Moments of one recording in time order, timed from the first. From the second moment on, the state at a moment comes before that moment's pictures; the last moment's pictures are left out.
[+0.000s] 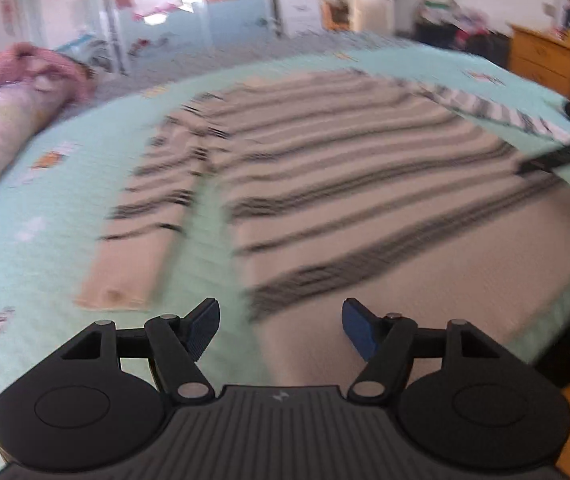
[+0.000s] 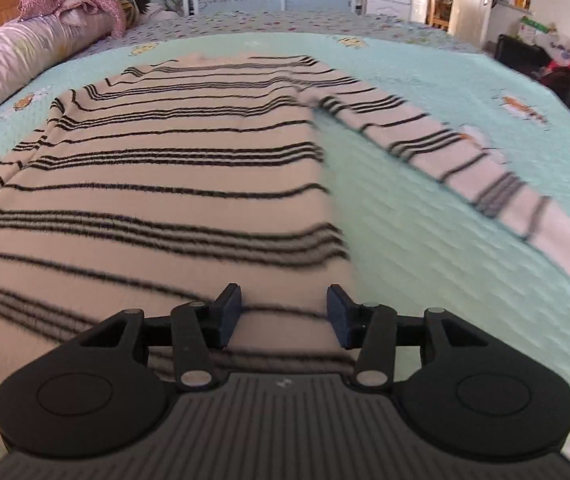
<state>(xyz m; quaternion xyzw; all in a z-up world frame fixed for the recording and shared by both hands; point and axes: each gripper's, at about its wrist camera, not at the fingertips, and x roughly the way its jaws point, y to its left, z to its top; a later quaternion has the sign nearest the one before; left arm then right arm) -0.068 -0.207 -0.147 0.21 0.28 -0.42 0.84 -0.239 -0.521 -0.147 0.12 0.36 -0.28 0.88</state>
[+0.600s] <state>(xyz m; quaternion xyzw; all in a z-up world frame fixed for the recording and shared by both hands) 0.091 -0.174 -0.165 -0.20 0.44 -0.24 0.84 -0.209 -0.474 -0.163 0.14 0.35 -0.29 0.88</state>
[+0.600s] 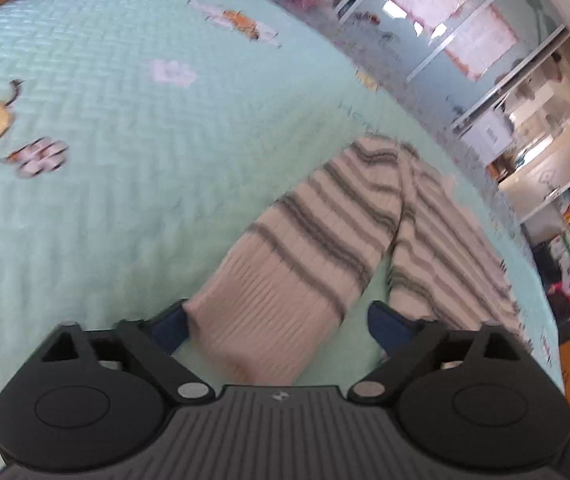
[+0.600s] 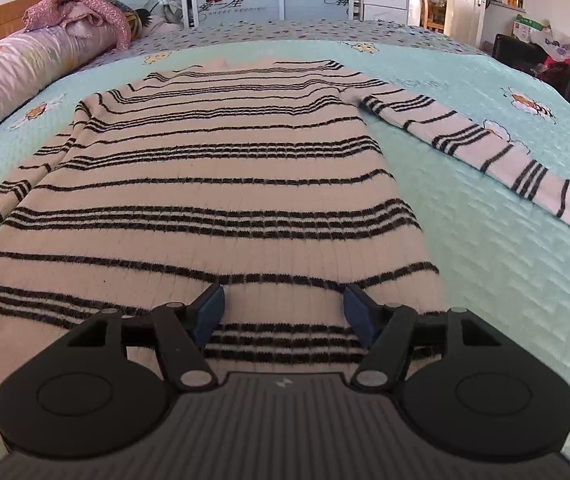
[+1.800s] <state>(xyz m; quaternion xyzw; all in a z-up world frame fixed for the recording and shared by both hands) 0.166 -0.157 -0.105 -0.06 0.33 -0.22 0.92 -0.217 -0.472 -0.148 0.14 0.34 -0.30 0.88</state>
